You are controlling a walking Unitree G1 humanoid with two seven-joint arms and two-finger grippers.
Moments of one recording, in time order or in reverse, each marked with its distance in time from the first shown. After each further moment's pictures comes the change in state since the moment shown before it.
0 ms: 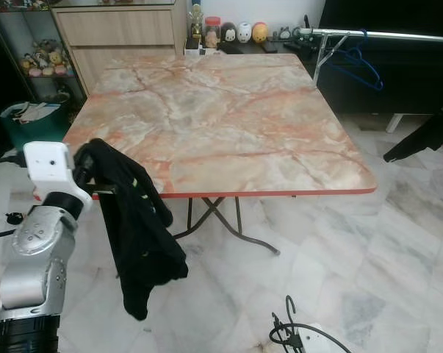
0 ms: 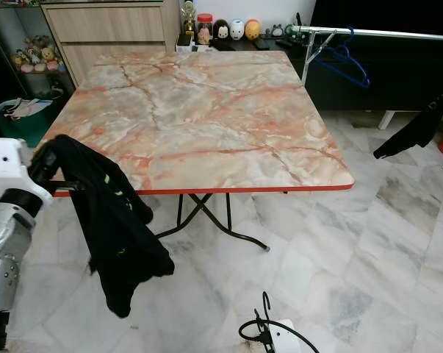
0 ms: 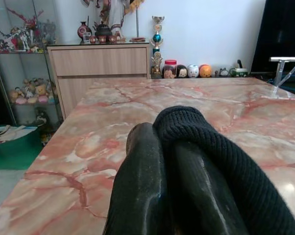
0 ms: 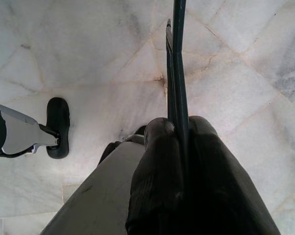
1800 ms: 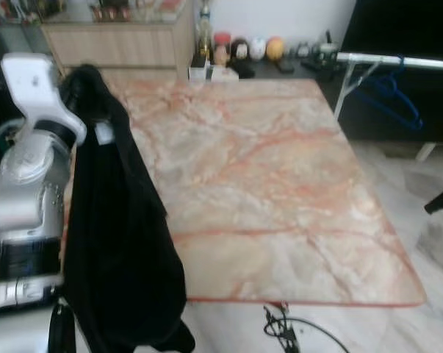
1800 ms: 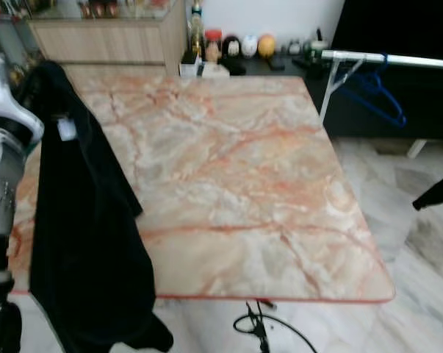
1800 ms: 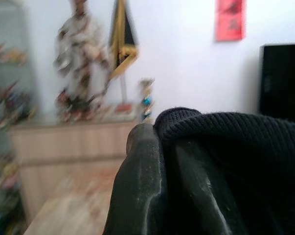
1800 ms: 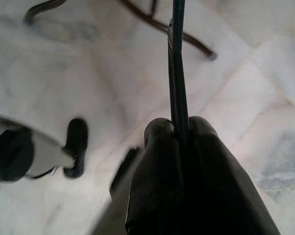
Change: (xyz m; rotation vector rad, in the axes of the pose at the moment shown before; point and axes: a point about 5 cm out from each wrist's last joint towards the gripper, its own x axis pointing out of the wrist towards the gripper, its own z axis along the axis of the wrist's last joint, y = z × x) left arm 0.076 -0.004 0.091 0.007 -0.240 -0.077; right arm 0.002 0.002 0.009 0.011 -0.025 0.011
